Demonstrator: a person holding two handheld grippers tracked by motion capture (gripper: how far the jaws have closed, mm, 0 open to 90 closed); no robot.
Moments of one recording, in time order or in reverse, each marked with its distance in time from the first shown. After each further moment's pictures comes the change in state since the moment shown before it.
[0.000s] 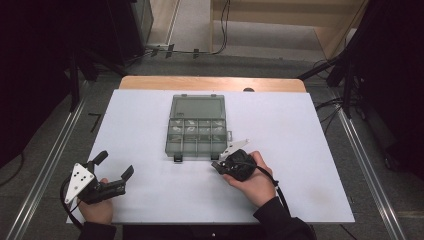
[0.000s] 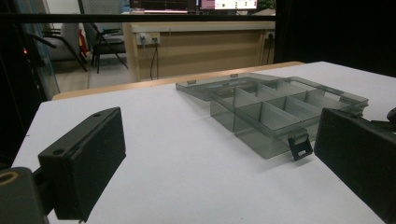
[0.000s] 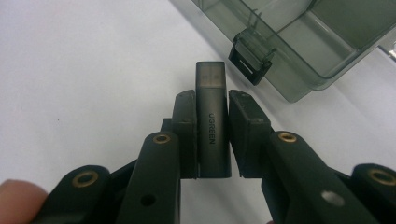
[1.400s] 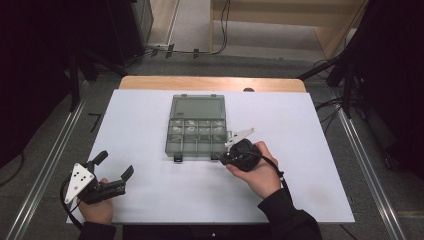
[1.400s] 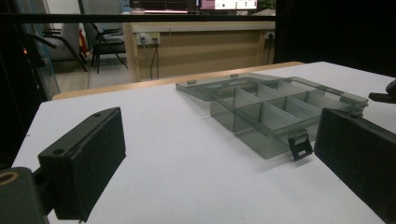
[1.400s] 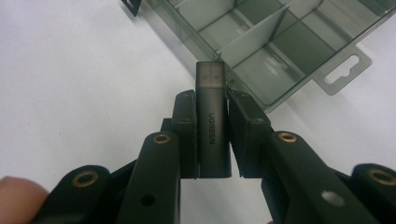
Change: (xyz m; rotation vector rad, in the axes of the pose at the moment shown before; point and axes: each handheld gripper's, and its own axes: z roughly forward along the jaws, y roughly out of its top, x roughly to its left) left arm 0.000 0.000 0.000 0.001 -0.001 0.000; right arm -0.015 0.018 -0.024 -0.021 -0.014 -0.006
